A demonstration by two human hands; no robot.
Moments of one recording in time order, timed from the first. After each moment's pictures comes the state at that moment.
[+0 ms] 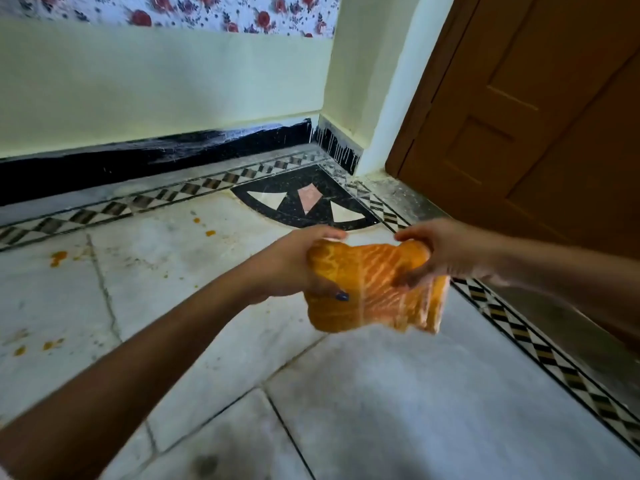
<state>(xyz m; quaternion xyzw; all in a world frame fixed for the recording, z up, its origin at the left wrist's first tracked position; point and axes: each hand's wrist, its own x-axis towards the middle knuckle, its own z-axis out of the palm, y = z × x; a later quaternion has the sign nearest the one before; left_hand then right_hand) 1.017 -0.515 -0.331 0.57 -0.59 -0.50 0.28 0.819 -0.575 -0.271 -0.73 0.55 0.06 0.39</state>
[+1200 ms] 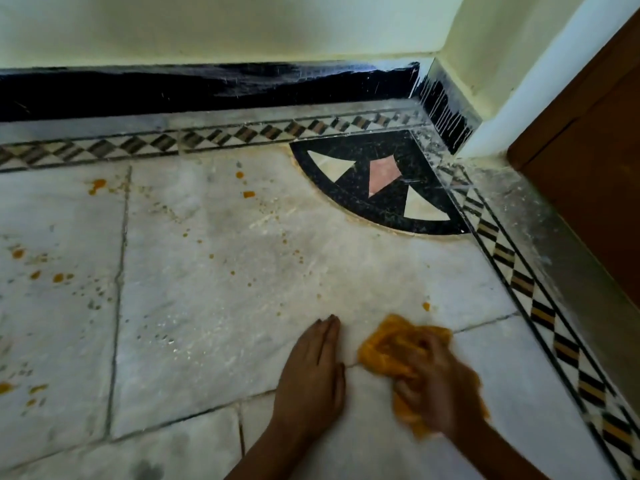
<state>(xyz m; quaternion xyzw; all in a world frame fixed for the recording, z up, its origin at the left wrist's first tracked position) 0.933 -0.518 -0.550 0.79 -0.53 -0.15 0.28 0.761 -0.639 -0.538 -0.92 0.35 -0.07 0.16</state>
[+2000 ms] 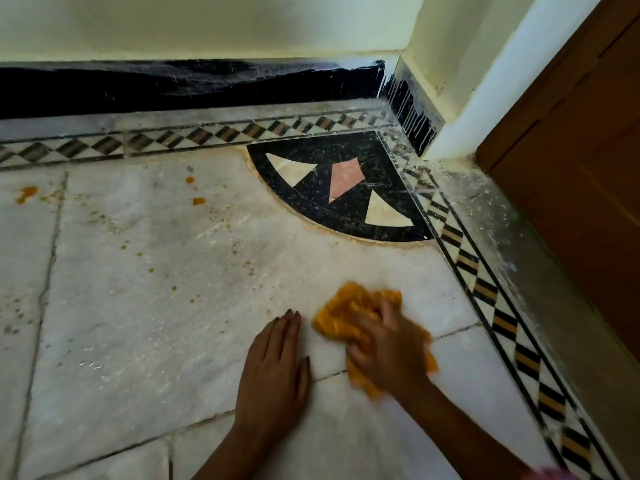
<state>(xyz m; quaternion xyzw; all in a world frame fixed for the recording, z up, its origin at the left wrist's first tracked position) 0.923 -0.561 -0.565 0.82 -0.52 -0.09 0.23 0.792 -0.705 -0.547 -0.90 0.37 -0.12 0.18</state>
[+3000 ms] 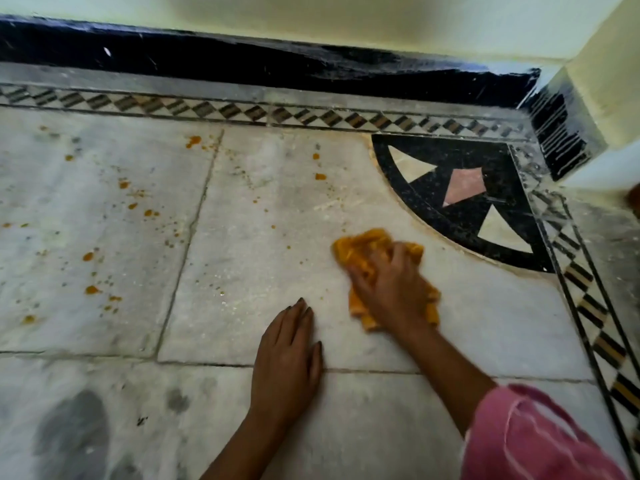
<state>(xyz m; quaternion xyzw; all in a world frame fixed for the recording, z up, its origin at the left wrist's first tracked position) 0.954 -0.481 -0.560 0.90 -0.36 -0.06 0.24 0.938 -0.680 -0.546 -0.94 0.31 -0.09 0.12</state>
